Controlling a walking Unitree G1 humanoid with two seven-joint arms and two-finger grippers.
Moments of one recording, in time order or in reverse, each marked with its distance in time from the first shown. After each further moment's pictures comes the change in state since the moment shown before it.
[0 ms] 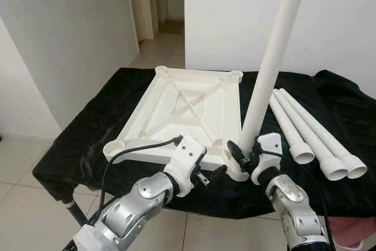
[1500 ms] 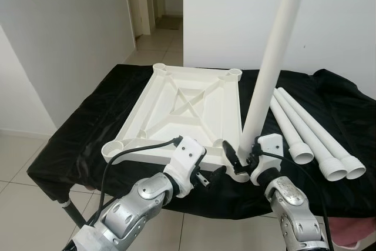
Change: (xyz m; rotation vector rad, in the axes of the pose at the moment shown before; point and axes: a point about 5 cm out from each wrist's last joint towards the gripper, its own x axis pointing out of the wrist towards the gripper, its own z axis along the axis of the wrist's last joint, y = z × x) left arm 0.000 -0.001 0.000 0.002 -0.001 -0.004; right arm -0.002 -0.001 0.002 -0.045 -0.016 0.089
